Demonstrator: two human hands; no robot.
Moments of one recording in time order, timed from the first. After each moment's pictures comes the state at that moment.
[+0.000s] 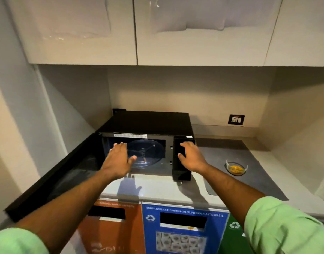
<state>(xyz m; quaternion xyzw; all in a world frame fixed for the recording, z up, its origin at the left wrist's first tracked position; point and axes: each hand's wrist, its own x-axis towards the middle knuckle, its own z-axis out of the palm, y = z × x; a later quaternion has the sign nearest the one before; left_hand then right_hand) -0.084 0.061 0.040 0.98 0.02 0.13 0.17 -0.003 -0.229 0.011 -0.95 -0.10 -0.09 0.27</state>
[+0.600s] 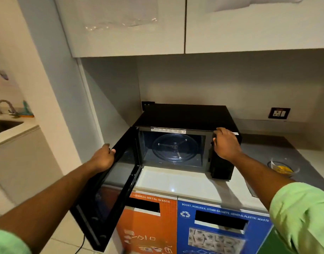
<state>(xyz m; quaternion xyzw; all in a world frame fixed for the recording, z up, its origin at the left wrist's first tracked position) -0.092 0.271 0.036 0.94 0.19 0.05 0.28 0.060 -0.173 0.012 -0.97 -0.10 -0.20 0.10</state>
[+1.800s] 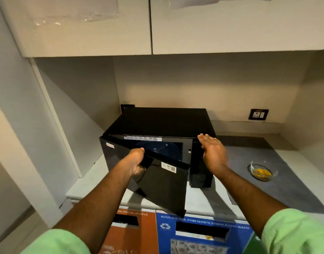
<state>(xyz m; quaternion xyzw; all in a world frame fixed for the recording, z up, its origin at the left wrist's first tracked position) 0.013 0.063 0.041 0.51 0.26 -0.06 0.82 0.084 -0.217 -0.015 -0.95 -0.12 -0.24 0.16</state>
